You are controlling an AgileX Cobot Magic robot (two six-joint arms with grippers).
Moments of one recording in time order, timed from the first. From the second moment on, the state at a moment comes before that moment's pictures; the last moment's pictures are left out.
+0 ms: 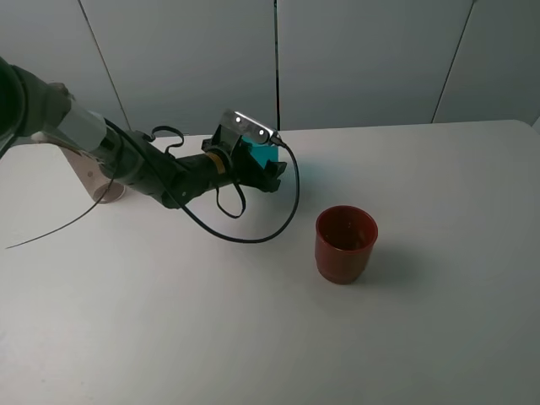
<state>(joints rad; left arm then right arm) -0.50 2.37 -1.28 0.20 -0.61 -0.02 -0.01 0.00 -0.50 0.09 1.10 -0.01</state>
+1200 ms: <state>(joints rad) -0.50 1.73 -1.05 0.20 0.07 -0.04 -0.01 0.00 -0.50 0.09 1.10 -0.01</state>
